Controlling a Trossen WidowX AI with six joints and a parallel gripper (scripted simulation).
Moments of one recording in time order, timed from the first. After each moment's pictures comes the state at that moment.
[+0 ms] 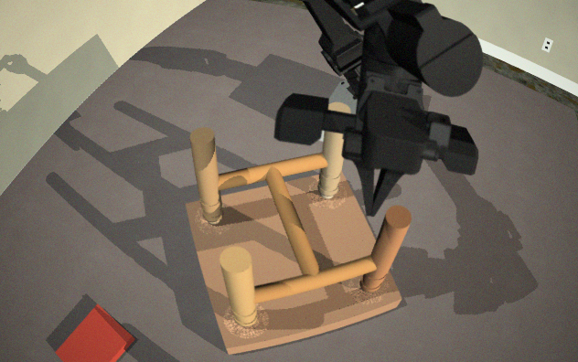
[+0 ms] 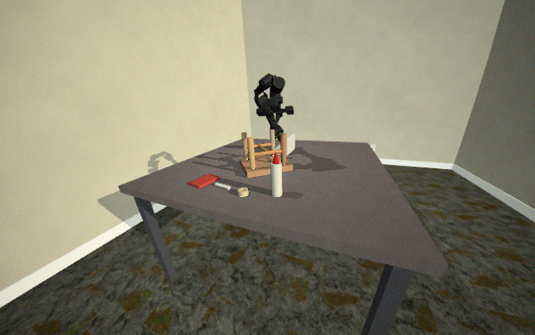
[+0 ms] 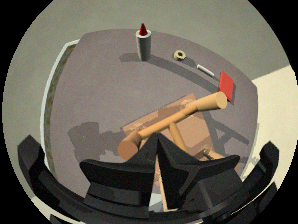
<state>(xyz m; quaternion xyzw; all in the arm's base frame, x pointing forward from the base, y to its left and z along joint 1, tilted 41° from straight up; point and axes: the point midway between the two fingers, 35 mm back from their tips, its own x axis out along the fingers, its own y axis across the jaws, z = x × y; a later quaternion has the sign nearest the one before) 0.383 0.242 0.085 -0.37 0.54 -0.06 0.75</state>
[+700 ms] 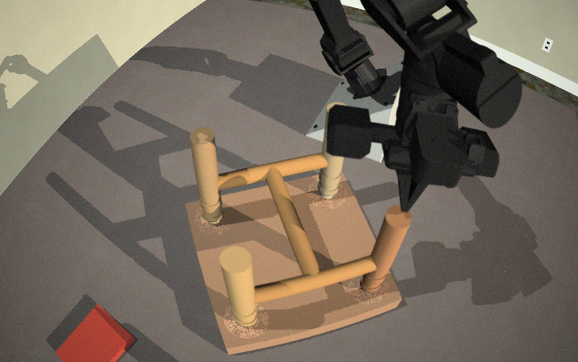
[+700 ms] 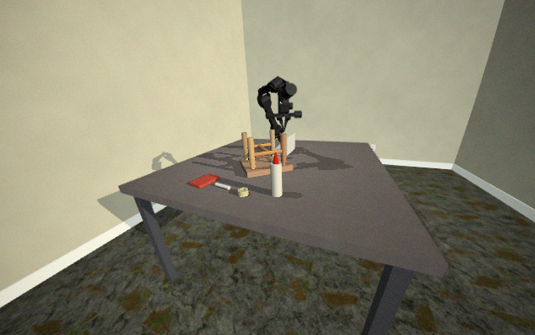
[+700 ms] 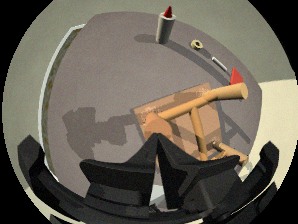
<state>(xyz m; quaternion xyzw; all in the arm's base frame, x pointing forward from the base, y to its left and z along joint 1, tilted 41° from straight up) 0.344 0.247 0.045 -0.40 0.59 -0.06 0.70</state>
